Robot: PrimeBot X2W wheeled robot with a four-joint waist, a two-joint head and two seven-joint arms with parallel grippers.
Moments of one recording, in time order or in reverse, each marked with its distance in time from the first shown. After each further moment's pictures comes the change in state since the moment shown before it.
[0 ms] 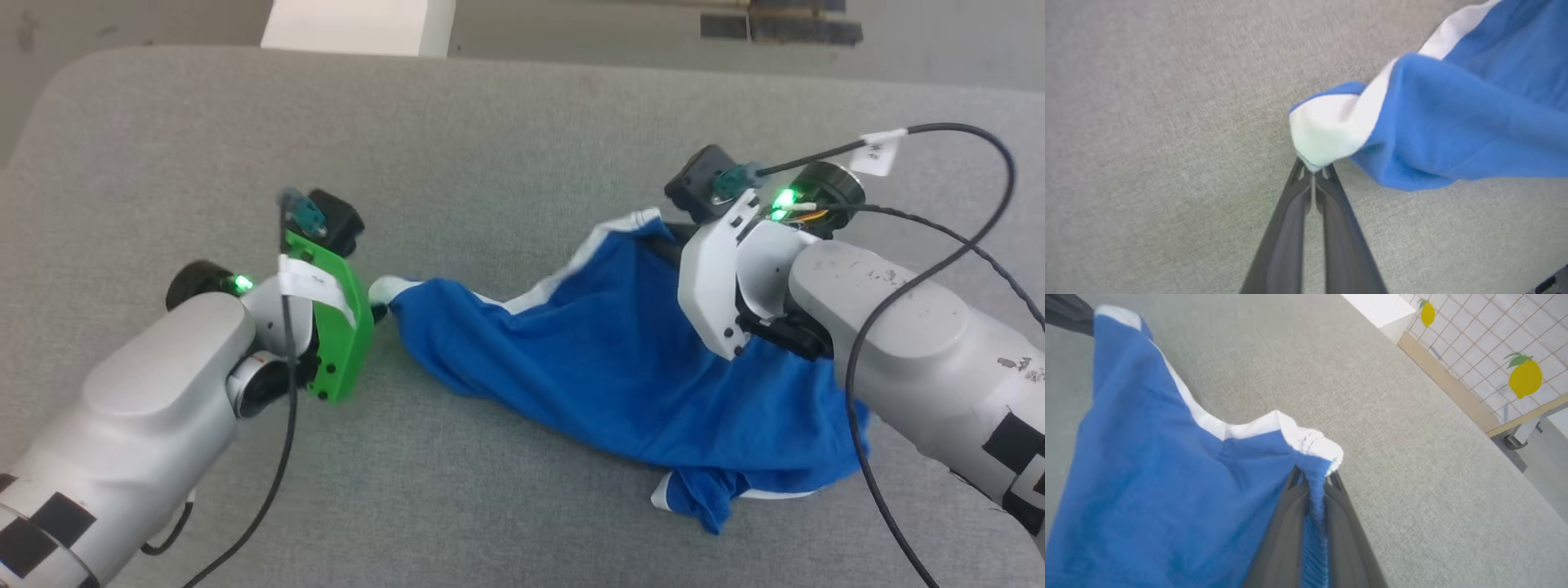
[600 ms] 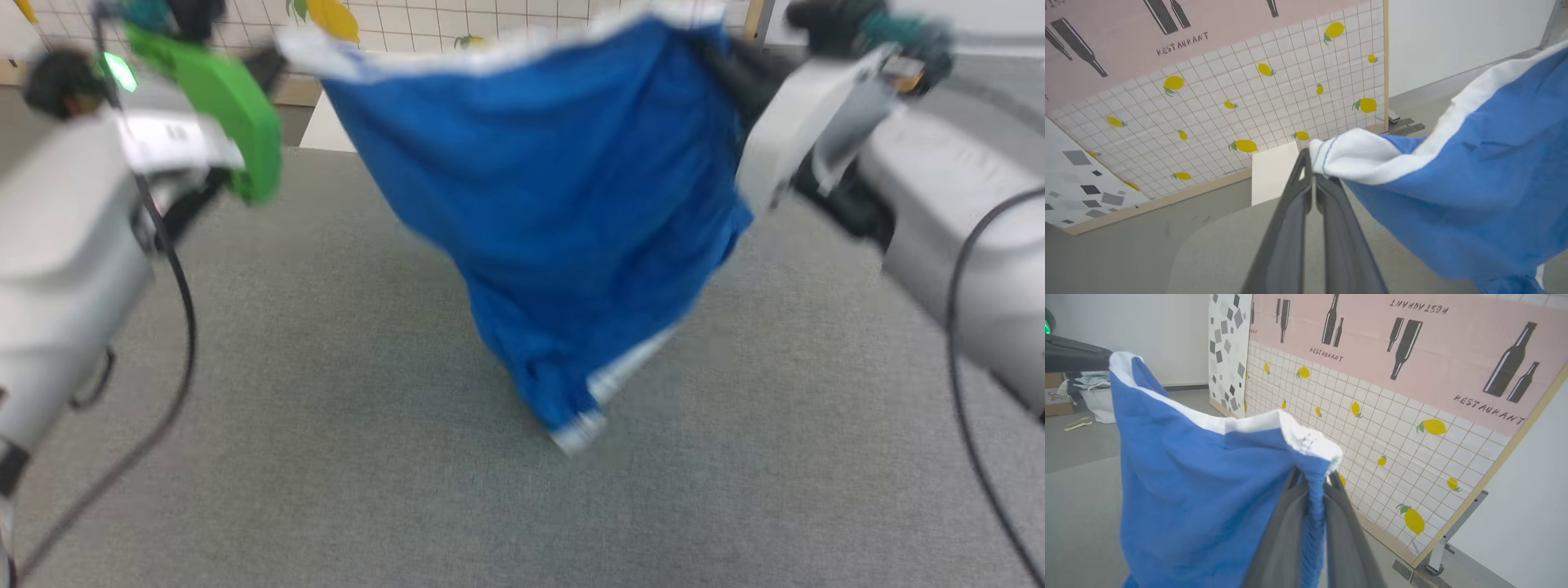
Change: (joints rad) left arm -0.276 0.025 0.073 0.112 0.092 0.030 -0.382; right arm -0.132 -0.006 -0.180 0.074 0.064 0.000 -0.314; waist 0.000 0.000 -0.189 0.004
